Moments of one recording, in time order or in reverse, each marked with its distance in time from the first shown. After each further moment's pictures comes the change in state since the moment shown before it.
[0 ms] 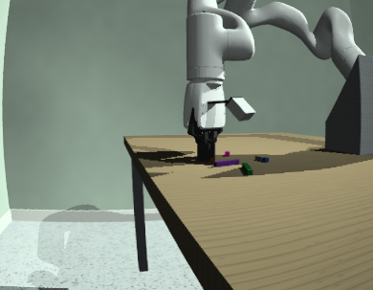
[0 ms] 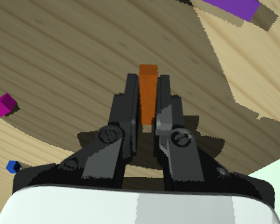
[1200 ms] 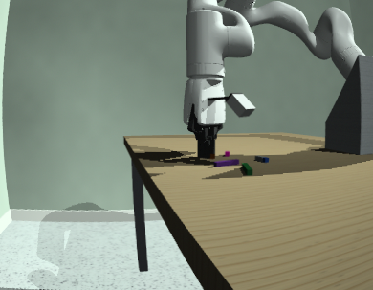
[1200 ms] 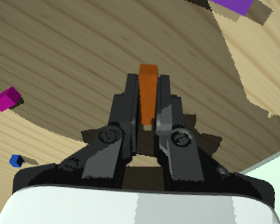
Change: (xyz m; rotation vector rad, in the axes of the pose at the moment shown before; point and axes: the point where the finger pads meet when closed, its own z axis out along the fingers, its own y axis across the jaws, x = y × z) arm 0.000 0.000 -0.008 0.001 0.000 0.000
